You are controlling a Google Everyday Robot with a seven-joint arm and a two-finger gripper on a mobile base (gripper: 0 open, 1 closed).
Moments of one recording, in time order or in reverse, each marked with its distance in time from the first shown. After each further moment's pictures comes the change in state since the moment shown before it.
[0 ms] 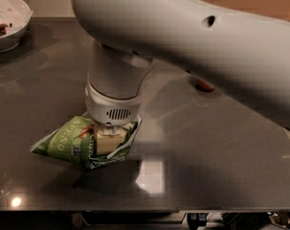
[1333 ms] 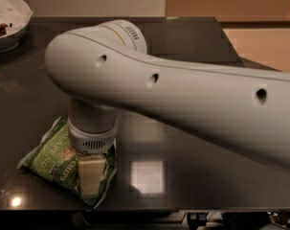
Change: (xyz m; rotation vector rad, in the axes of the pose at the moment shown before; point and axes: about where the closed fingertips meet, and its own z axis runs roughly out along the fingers) arm -0.019 -0.002 0.072 0.019 0.019 0.067
